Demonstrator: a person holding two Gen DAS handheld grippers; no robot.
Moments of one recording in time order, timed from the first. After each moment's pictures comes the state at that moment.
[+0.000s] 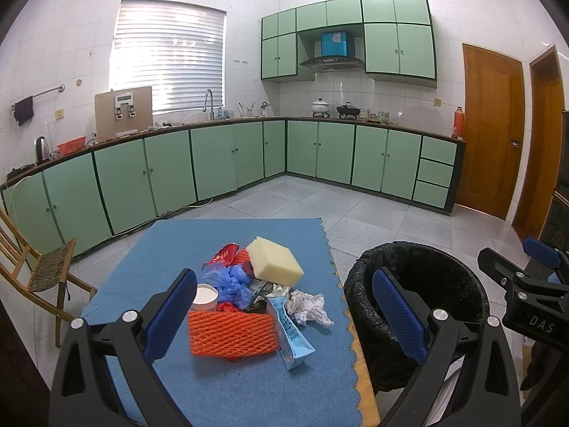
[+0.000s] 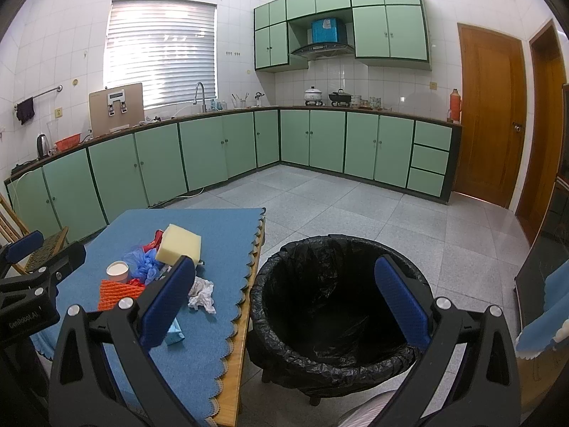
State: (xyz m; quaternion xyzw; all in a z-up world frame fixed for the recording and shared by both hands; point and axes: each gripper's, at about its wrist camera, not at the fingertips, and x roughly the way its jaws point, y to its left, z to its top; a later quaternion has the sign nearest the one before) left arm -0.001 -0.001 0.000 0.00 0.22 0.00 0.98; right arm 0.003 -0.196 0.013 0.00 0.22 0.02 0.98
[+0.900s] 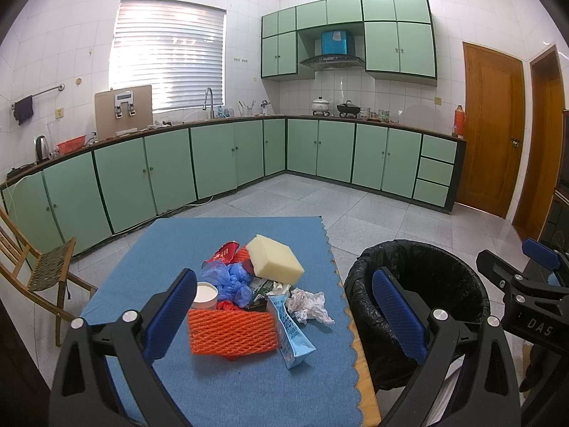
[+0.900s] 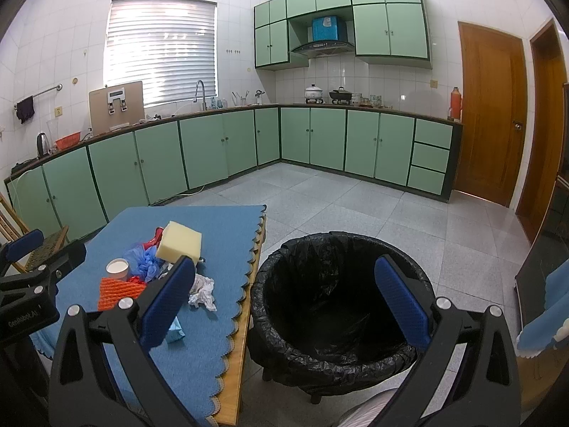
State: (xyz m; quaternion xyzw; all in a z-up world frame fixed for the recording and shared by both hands) left arm 0.000 0.001 0.003 0.00 0.22 0.00 0.98; right arm 0.005 -0.194 0.013 0.00 0.22 0.02 0.97
